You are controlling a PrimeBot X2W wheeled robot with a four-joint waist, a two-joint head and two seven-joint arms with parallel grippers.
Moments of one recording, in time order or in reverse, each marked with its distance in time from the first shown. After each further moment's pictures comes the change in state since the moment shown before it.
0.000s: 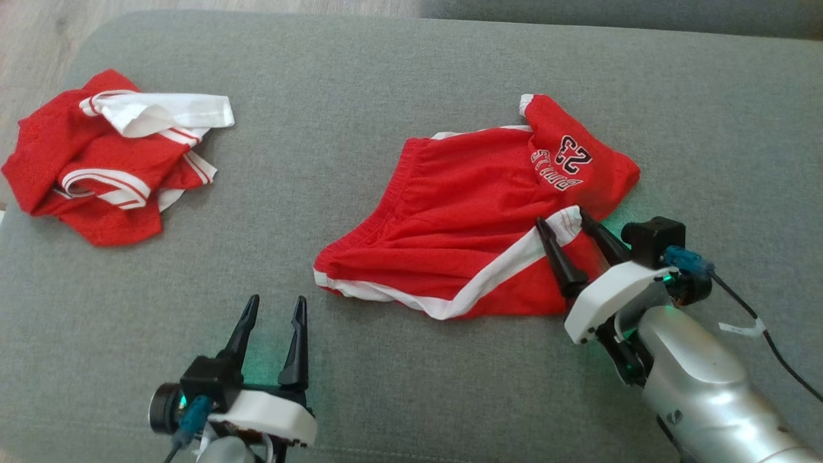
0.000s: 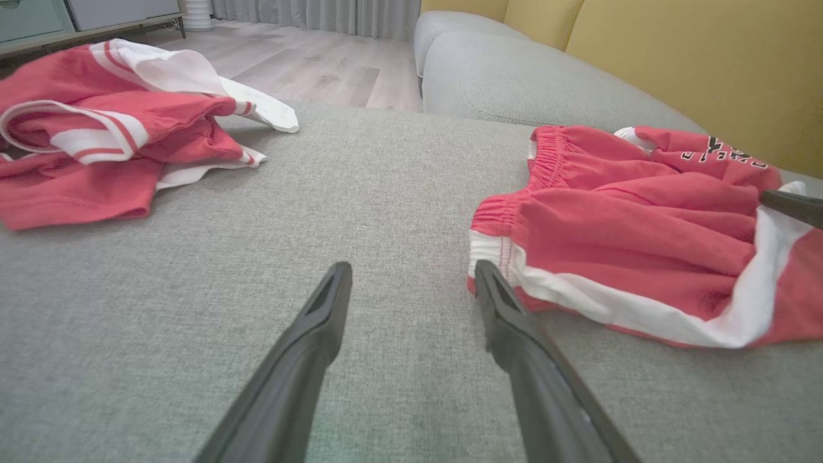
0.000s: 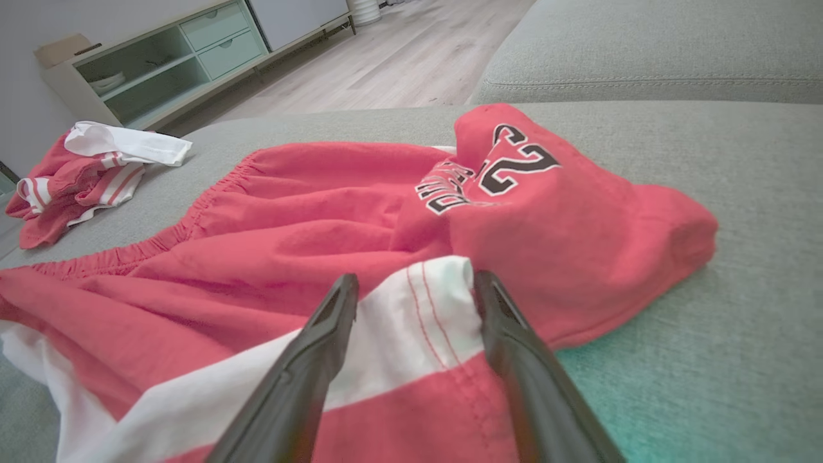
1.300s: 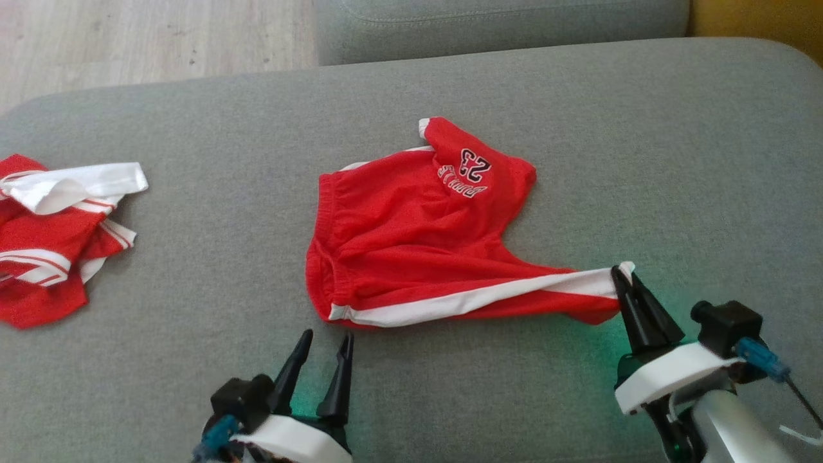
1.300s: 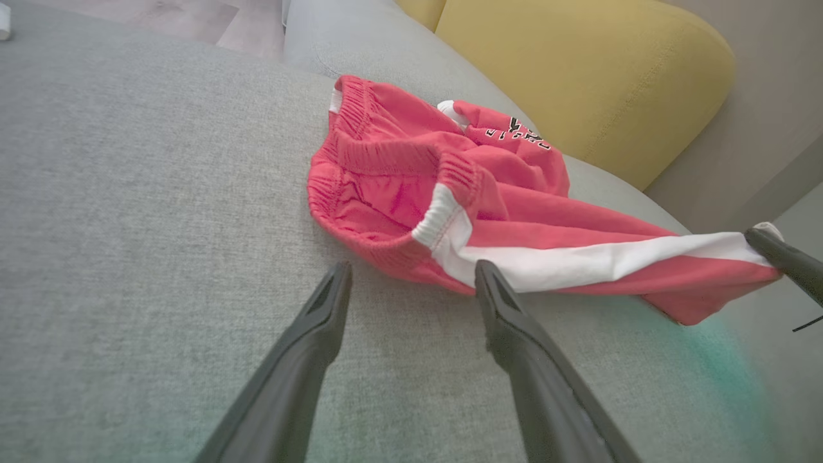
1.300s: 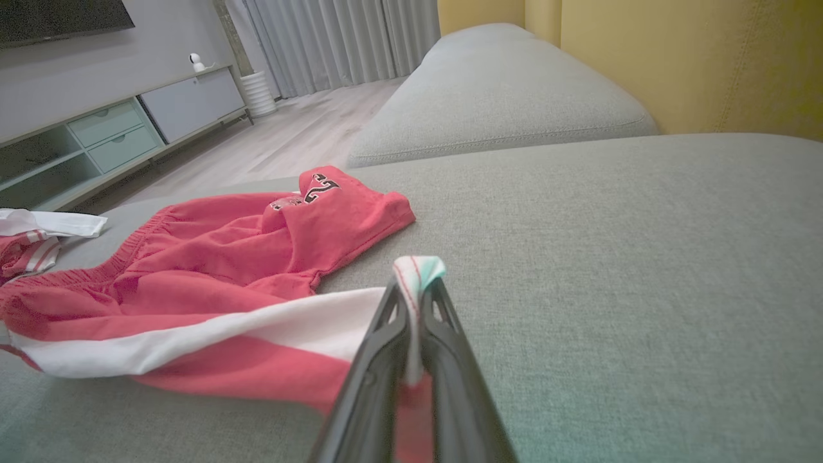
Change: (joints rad) left arm 0.017 0.013 -0.204 0.053 -0.275 -0.070 0.000; right arm 0.391 -0.038 -0.323 -0.392 -0.174 0.000 0.000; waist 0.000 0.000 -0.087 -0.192
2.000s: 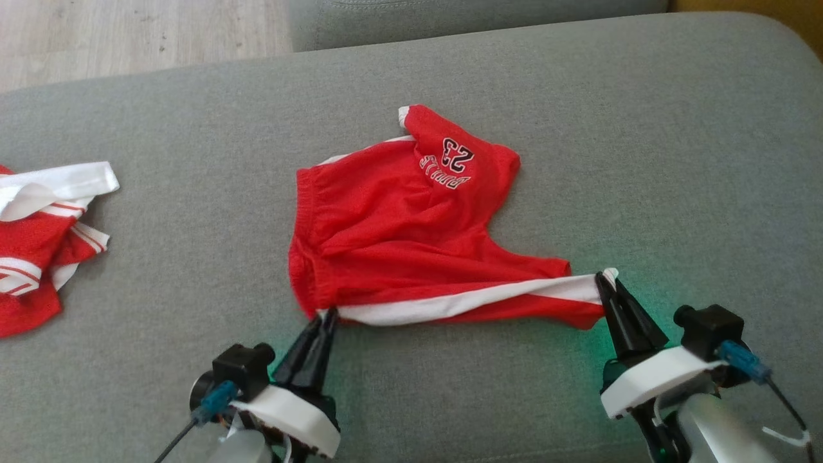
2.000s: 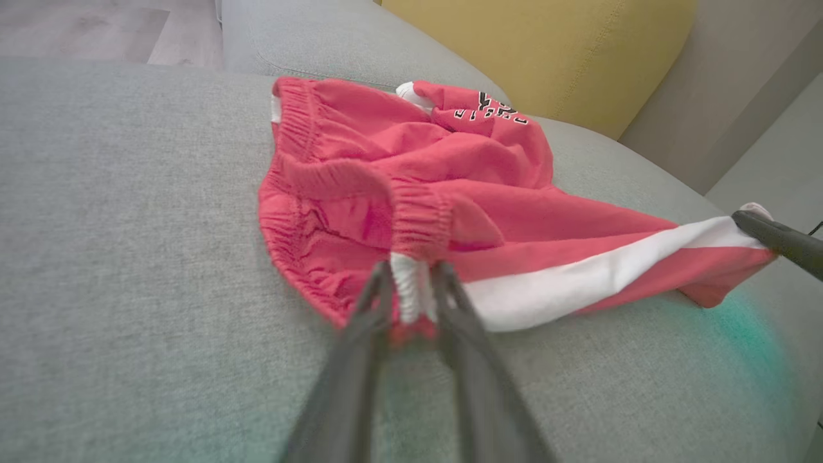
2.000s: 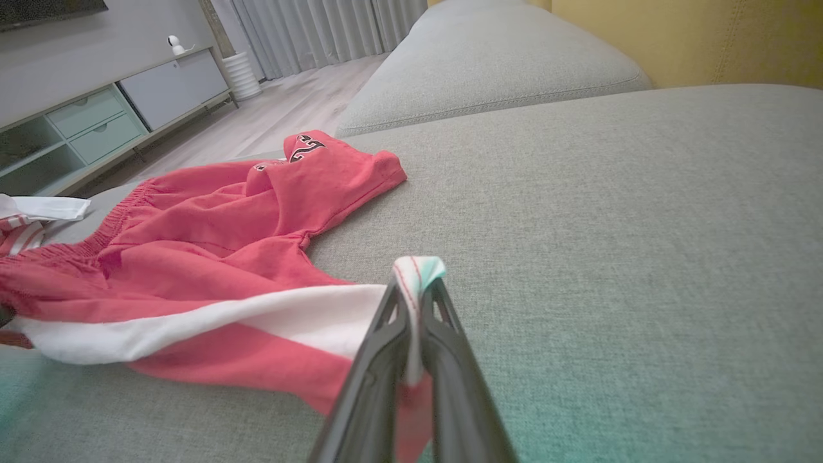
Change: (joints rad) left arm -0.121 0.105 -0.142 0.035 -0.031 0.000 0.000; right arm 0.000 0.034 0.015 0.025 -0.014 0.000 0.000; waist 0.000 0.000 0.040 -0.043
